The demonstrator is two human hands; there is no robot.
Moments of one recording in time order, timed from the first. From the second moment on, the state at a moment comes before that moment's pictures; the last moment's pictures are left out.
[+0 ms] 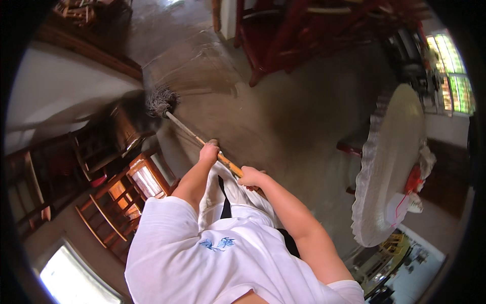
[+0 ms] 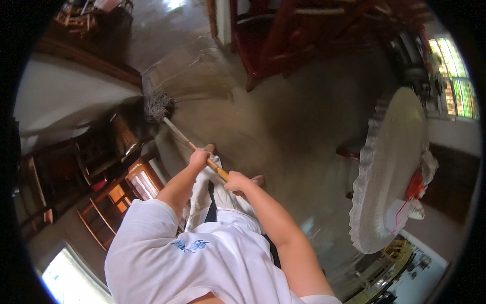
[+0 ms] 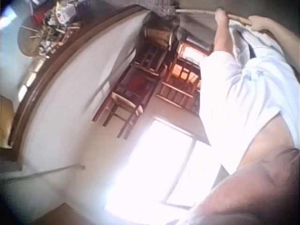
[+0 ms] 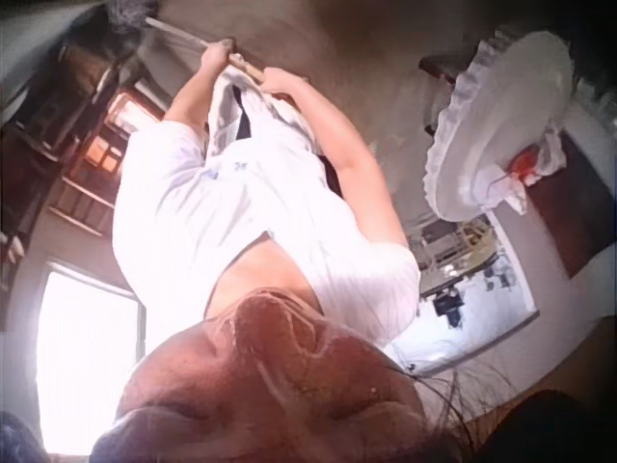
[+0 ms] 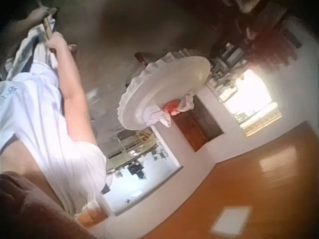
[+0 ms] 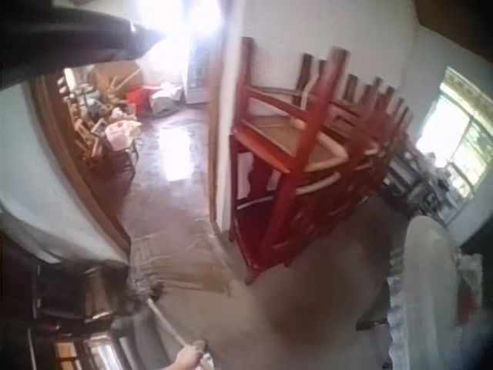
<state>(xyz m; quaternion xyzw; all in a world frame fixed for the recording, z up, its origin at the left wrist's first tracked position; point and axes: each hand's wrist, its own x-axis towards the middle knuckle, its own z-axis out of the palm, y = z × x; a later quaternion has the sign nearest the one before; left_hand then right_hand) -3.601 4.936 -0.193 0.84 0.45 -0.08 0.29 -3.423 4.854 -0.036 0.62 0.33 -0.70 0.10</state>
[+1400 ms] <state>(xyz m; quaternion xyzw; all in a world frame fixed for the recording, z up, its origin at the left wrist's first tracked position) -3.374 4.787 -0.168 0.88 0.30 -0.18 0.32 -3.231 4.703 0.032 0.67 0.33 -0.64 0.19</state>
